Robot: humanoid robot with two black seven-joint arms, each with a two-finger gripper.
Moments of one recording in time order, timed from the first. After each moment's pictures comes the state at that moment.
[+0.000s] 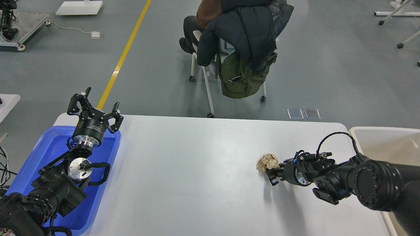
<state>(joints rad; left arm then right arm) -0.71 0.21 -0.76 -0.22 -0.11 -0.63 -0.56 1.10 0.00 -1.29 0.58 -0.60 -0.31 0.35</state>
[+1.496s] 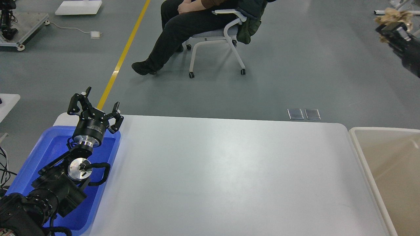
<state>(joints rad) -0.71 0.21 -0.76 -0.22 -0.11 -0.63 -0.56 1.47 -0.86 -0.47 0.83 -0.19 -0.17 0.37</state>
